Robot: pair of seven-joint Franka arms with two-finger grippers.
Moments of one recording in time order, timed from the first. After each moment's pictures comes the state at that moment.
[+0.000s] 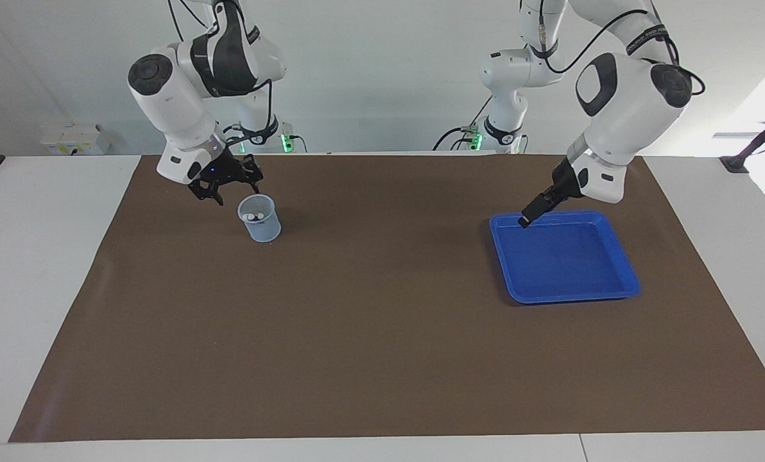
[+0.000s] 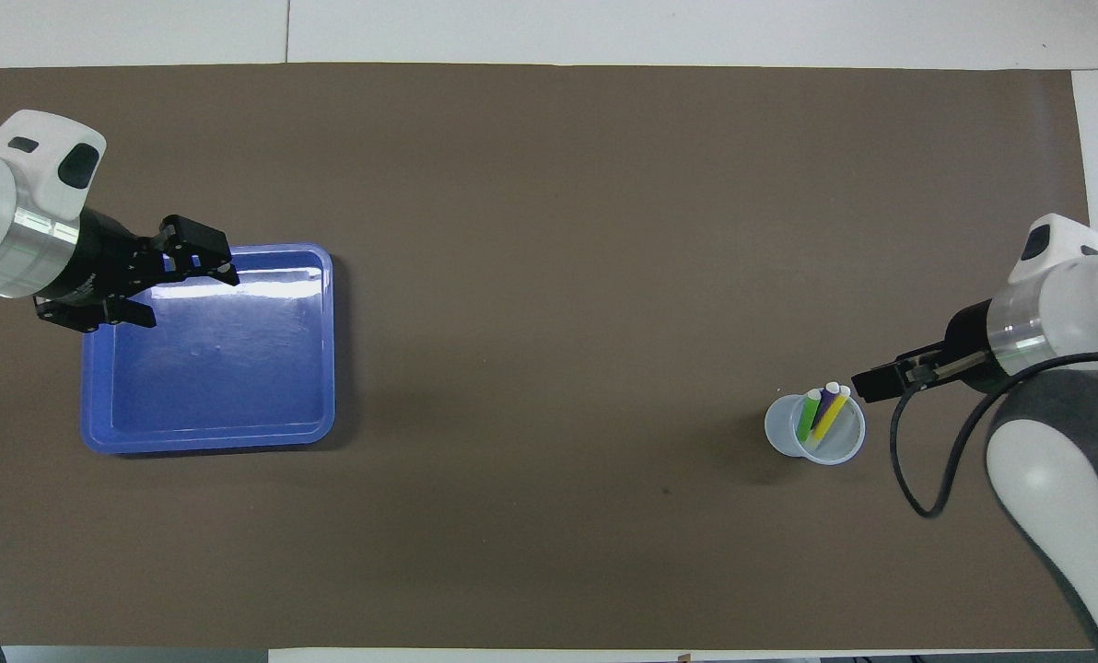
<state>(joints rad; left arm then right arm) -0.03 0.01 -0.11 -1.72 -0.13 1.67 -0.39 0.17 -0.18 -0.11 -2.00 0.09 1.74 -0.25</state>
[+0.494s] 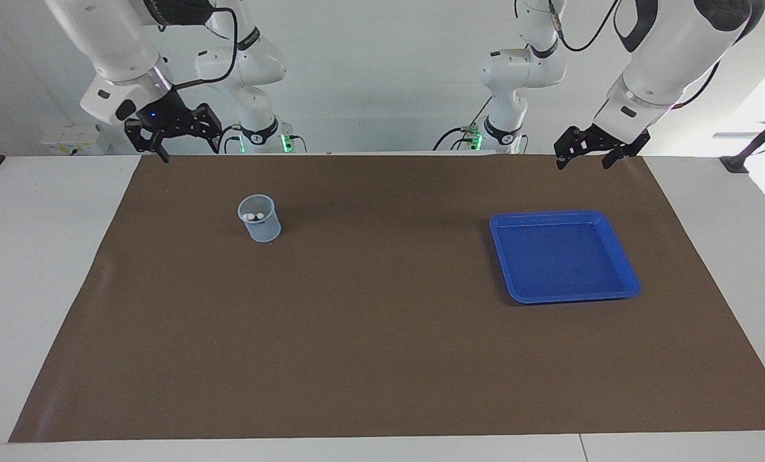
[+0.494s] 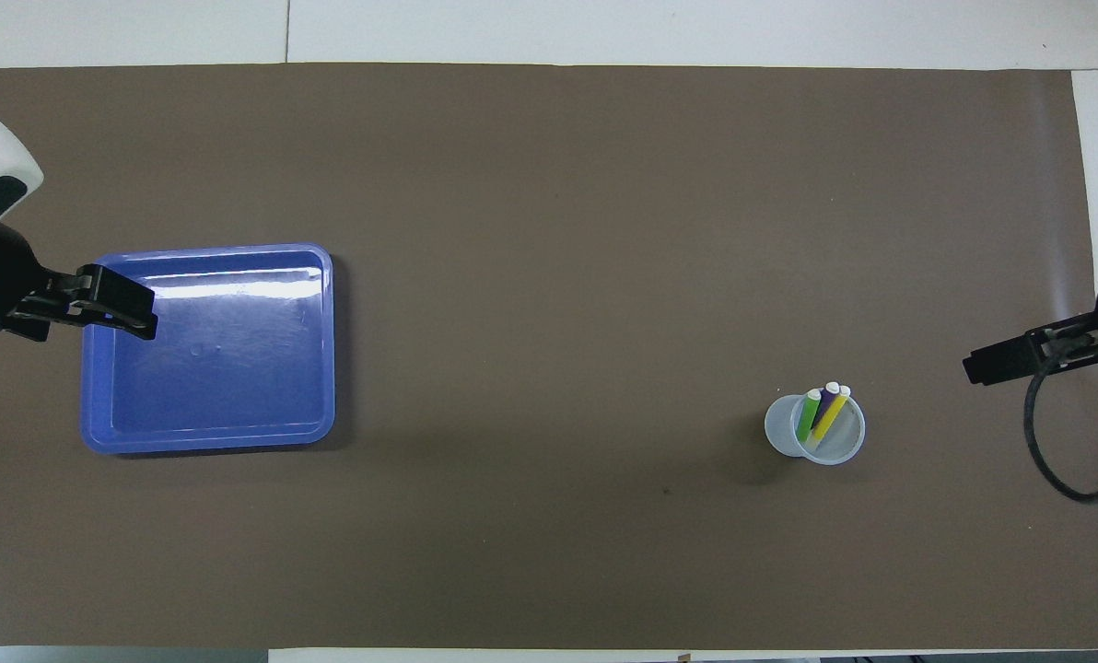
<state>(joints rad) -0.05 0.01 -0.10 -1.52 -0.03 1.35 -0.05 0.12 -0.11 -0.12 -1.67 0.02 1.45 -0.19</state>
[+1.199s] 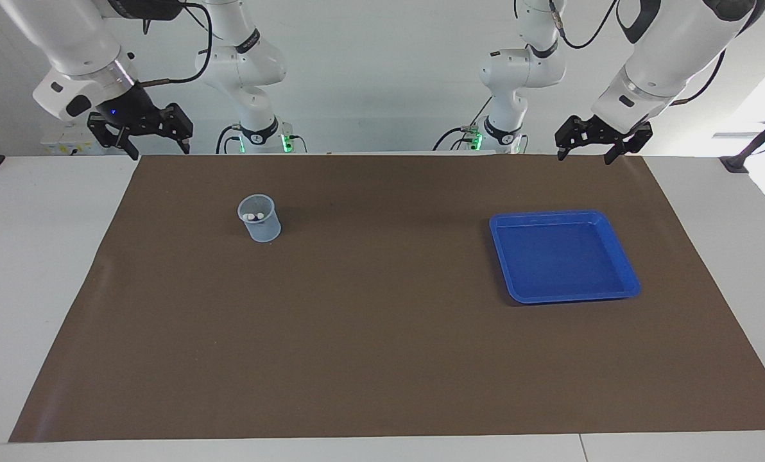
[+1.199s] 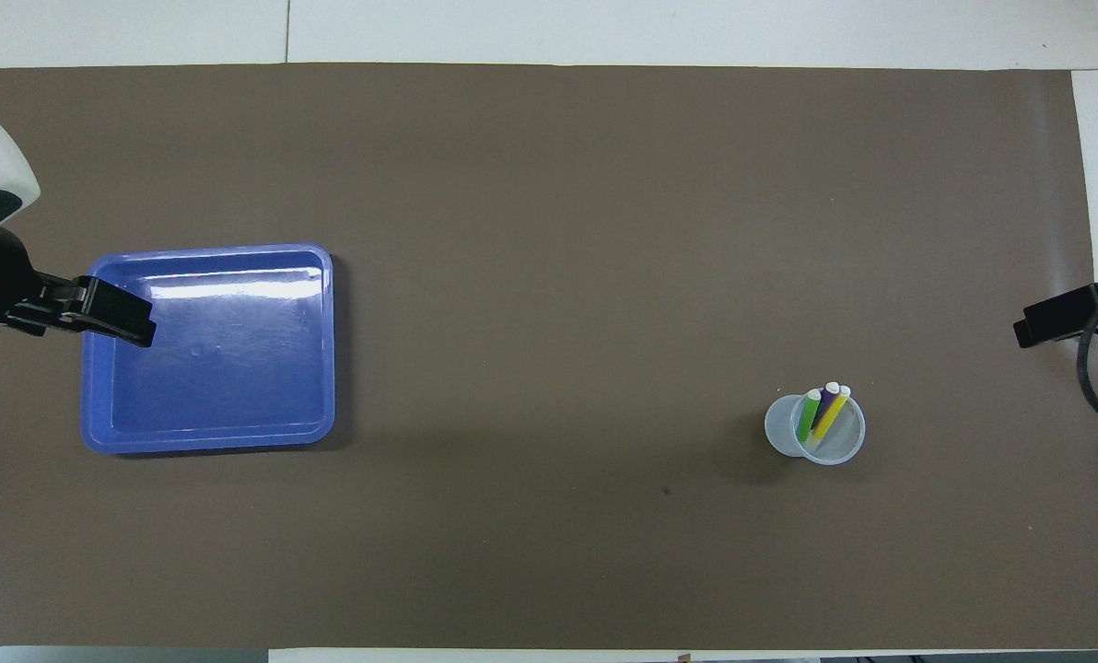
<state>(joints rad) -0.06 0.00 -0.10 -1.53 -0.03 1.38 0.03 0.06 -0.03 -0.10 -1.56 -0.01 1.40 -0.17</state>
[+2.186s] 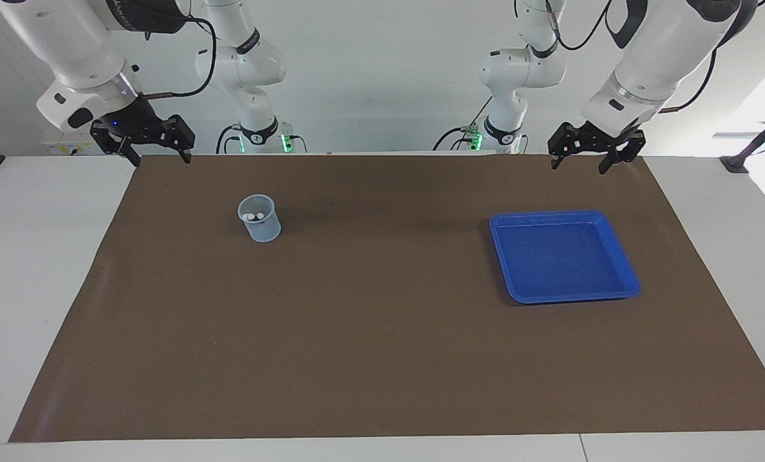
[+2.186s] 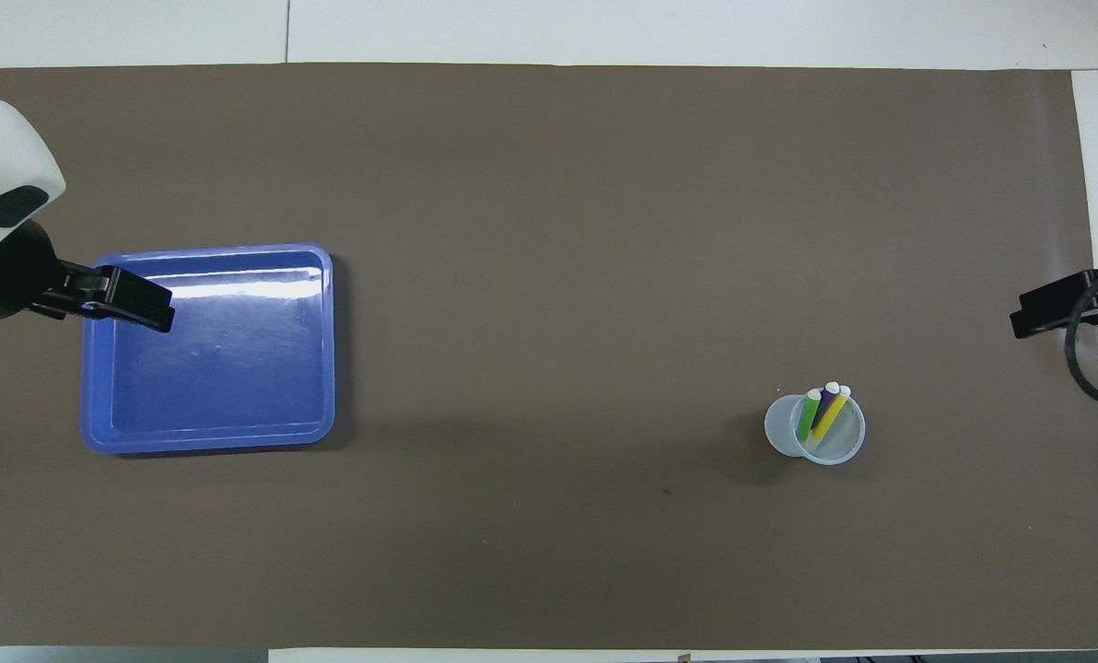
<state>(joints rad) -0.08 0.00 -0.10 -1.55 -0.03 1.45 0.03 0.05 -0.02 -0.10 -1.56 -0.01 1.41 -0.11</state>
